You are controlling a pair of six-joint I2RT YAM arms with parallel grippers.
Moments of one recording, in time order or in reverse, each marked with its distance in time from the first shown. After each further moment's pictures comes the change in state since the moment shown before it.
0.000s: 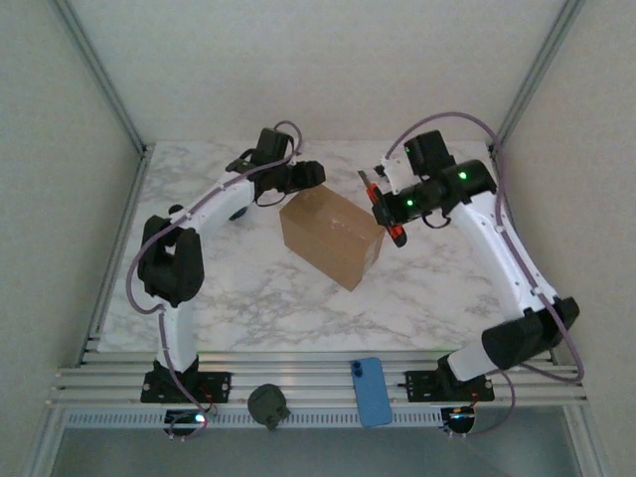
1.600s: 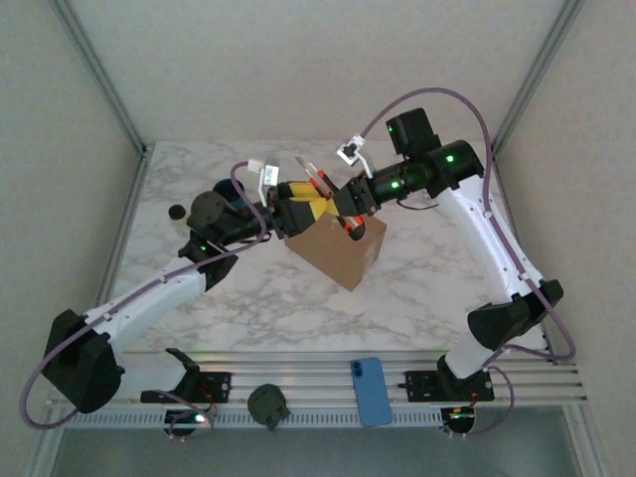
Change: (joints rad) left arm -0.170 -0.732 -0.827 1.143 0.395 -0.198; right arm 0.068 0.100 0.209 0.042 -0.703 -0.071
